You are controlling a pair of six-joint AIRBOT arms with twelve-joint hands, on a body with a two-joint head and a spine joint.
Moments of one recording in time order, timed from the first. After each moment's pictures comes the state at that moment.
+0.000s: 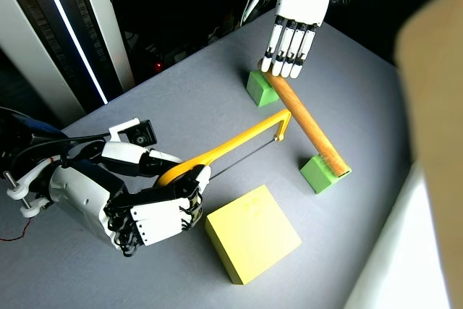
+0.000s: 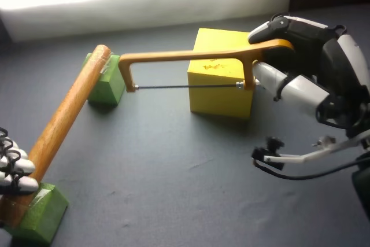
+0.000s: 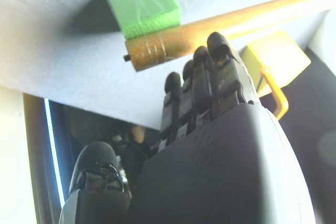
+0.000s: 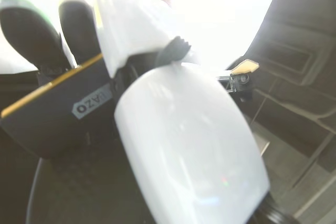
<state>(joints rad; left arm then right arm) 0.82 -0.45 1.03 1.23 -0.80 -0.06 -0.73 -1.35 1.07 0.66 1.40 -0.29</state>
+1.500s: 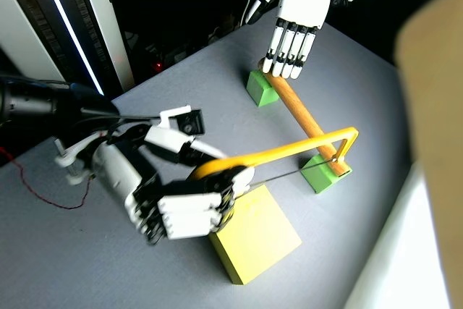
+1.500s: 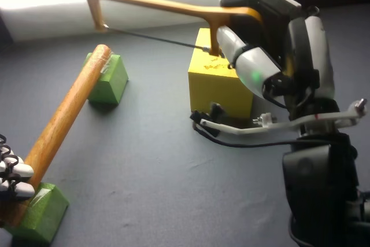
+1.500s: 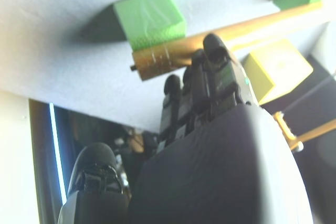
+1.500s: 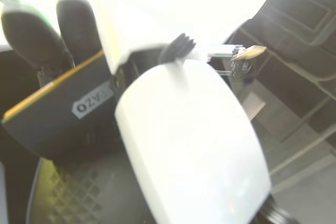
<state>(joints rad) 0.86 -0.46 1.05 1.22 -0.80 -0.05 -0.57 -1.53 1.09 0.84 1.60 -0.42</state>
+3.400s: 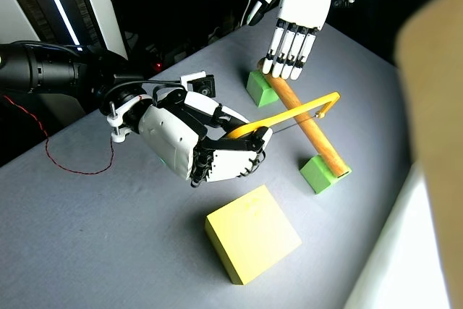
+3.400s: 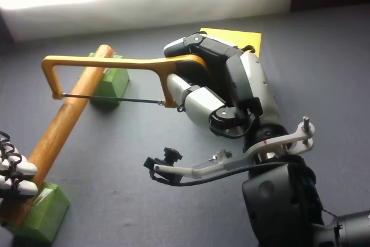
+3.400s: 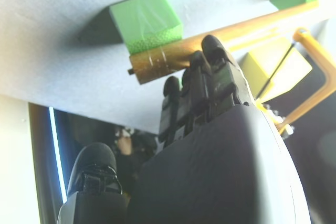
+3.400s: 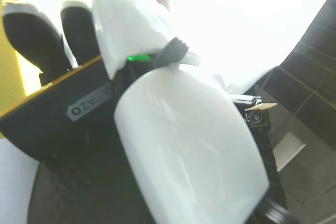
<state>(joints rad) 0.85 -0.48 1.06 1.22 -0.80 -0.03 -0.53 -1.59 1.00 0.98 1.44 -0.59</state>
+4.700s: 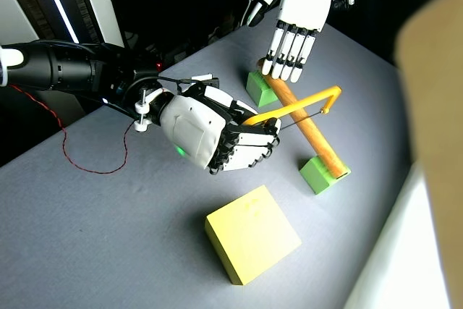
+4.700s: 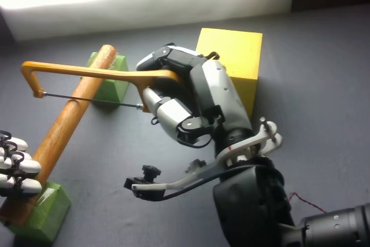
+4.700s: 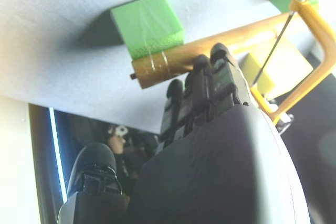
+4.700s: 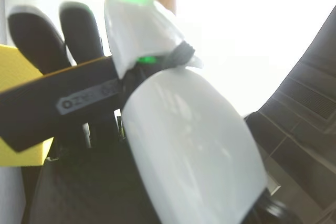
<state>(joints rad) 0.85 -0.50 1.07 1.22 -0.80 -0.03 -0.52 -1.69 1.08 0.97 1.38 -0.76</state>
